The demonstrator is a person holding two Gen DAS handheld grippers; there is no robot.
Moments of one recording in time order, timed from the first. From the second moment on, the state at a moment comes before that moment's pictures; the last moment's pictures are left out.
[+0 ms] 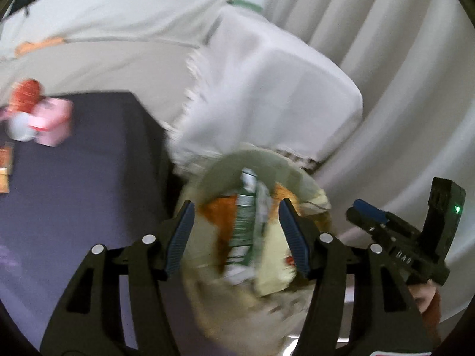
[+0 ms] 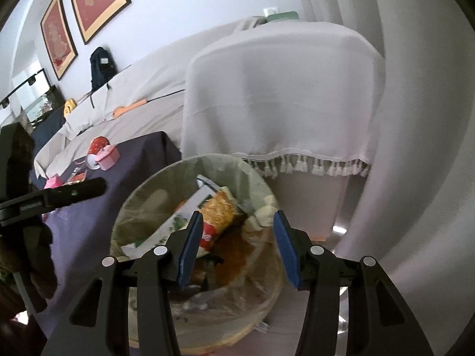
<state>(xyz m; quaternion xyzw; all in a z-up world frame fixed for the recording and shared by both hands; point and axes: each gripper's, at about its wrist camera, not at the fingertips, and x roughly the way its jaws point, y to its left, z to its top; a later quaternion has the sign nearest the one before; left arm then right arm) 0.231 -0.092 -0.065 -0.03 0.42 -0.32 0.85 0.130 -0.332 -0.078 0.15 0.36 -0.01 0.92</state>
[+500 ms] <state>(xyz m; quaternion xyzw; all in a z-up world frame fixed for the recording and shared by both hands) 0.213 0.169 -0.061 -0.10 0.39 -0.04 0.91 0.175 -0.222 -0.063 0.11 0.37 0.09 0.92</state>
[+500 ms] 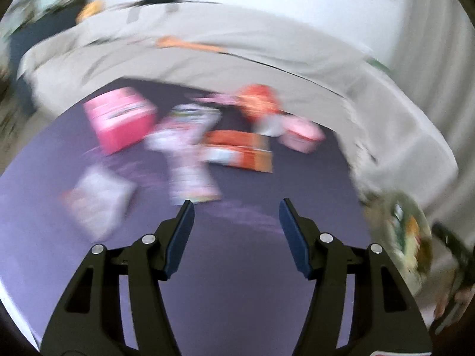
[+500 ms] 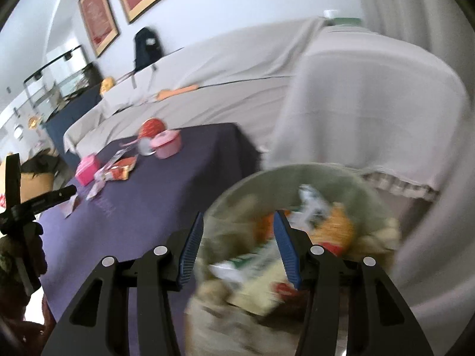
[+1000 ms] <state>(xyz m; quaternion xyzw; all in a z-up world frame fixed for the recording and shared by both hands) 0.203 0.298 -0.102 -0.20 0.42 0.05 0.88 0.224 -0.071 -0.094 0.04 0.43 0.19 0.88</state>
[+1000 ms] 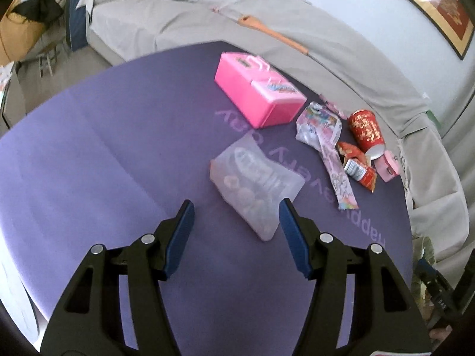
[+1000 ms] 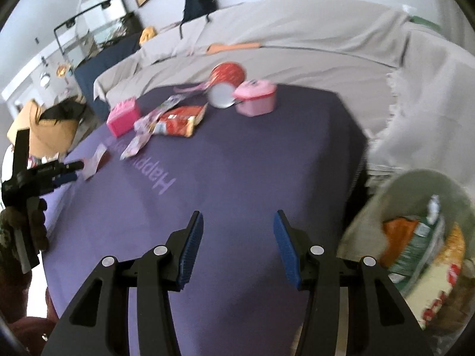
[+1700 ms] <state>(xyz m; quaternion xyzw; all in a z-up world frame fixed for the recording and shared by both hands) 0.234 0.279 -0.103 -0.19 0.40 -0.01 0.90 0.282 -0.004 -0.082 0.01 0.46 0.20 0.87</state>
